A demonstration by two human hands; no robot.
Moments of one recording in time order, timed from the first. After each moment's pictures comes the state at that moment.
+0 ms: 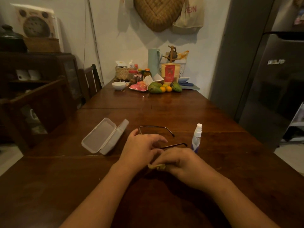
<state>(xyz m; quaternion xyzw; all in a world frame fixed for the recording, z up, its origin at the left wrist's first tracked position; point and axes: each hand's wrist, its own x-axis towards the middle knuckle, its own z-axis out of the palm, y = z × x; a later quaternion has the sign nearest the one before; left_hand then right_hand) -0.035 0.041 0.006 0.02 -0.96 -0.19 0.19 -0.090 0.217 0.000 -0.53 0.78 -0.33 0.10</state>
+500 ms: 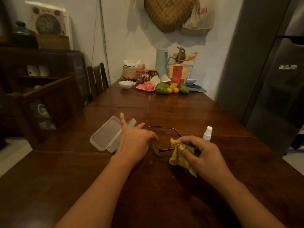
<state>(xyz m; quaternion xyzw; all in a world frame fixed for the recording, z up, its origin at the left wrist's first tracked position) -0.029 0.014 0.016 0.10 -0.98 0.02 0.17 -0.094 0.222 0.002 -0.39 0.79 -0.48 -0.02</state>
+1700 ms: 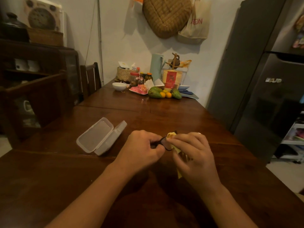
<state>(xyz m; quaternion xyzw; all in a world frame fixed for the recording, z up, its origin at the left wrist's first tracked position) -0.024 0.049 0.023 -0.02 -0.89 -0.37 0.25 -0.109 0.223 -0.010 -0.46 0.76 -0.31 -0.34</state>
